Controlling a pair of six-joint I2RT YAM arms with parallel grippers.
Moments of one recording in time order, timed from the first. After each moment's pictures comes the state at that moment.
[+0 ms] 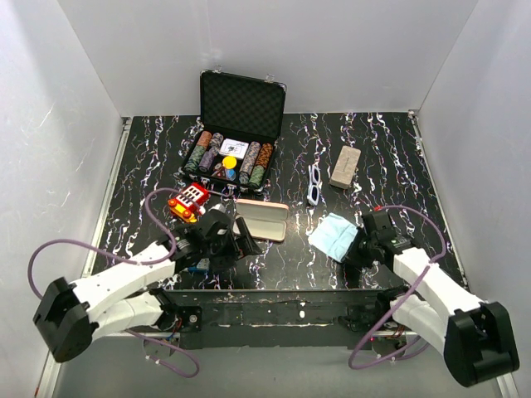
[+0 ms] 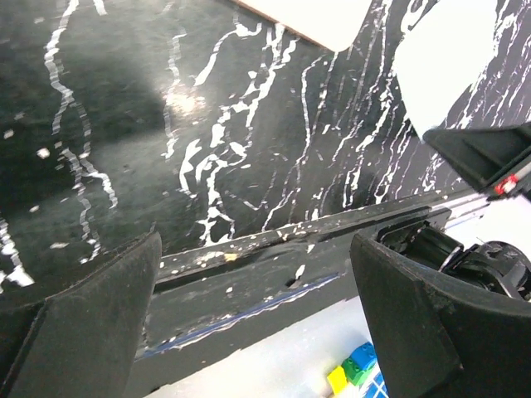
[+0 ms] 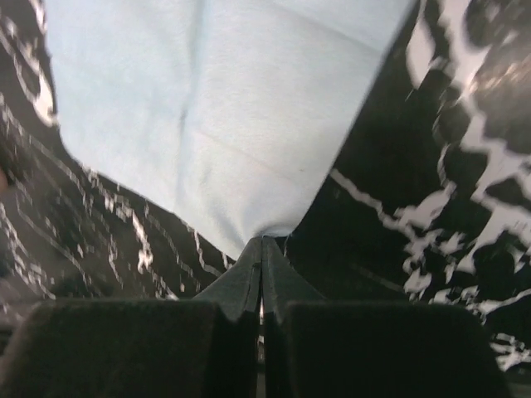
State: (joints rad) left arm -0.82 0.98 0.60 -0.51 0.04 -1.14; right arm 0.31 0.97 0.40 -0.52 -0.09 0.78
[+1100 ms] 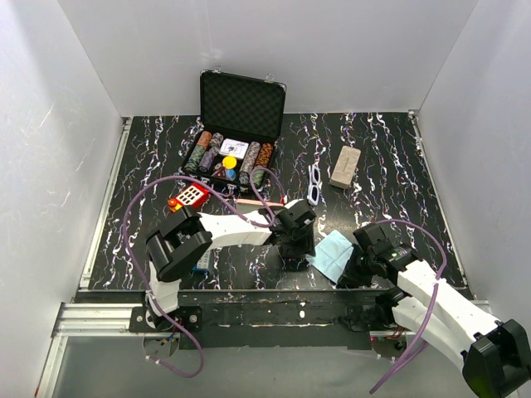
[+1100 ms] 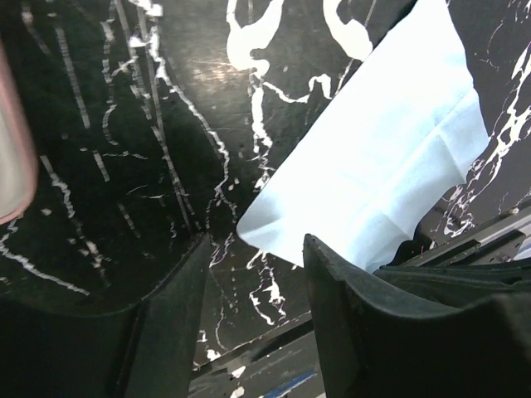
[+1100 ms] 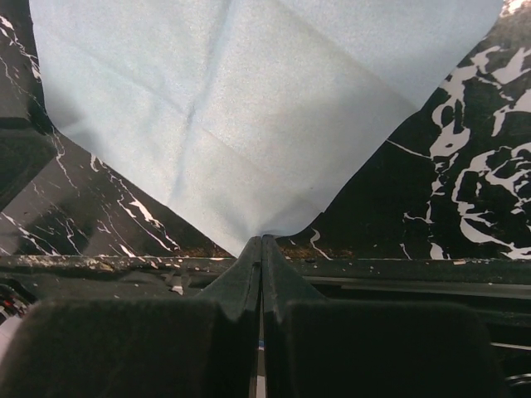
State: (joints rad) left arm -1.06 1.89 1.19 -0.33 0.02 -1.03; right arm 0.53 0.77 0.38 -0.80 -0.13 0.94
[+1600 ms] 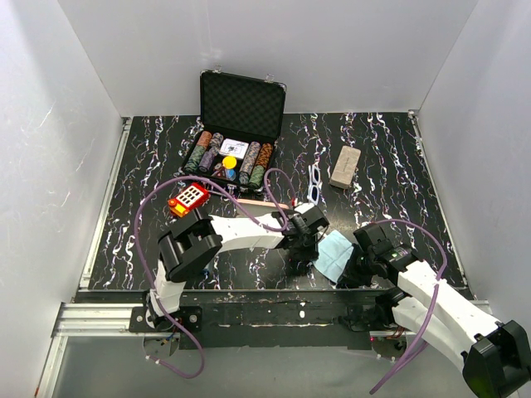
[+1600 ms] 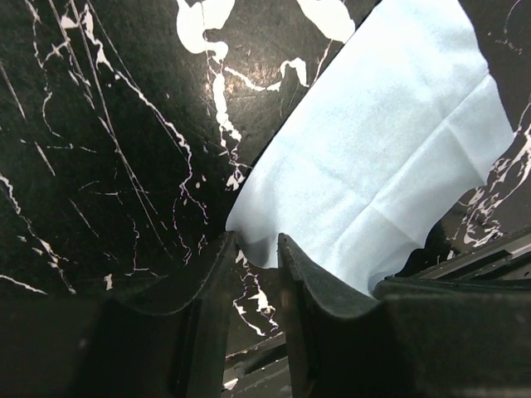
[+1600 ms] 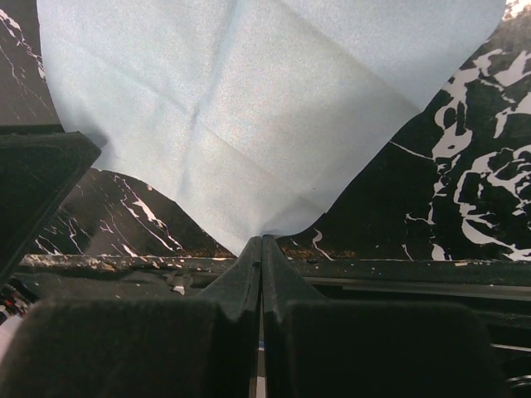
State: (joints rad) left arm -1.13 1.98 1.32 -0.41 -0.06 -1.02; right arm 0.53 0.77 0.38 -0.80 -0.13 0.94
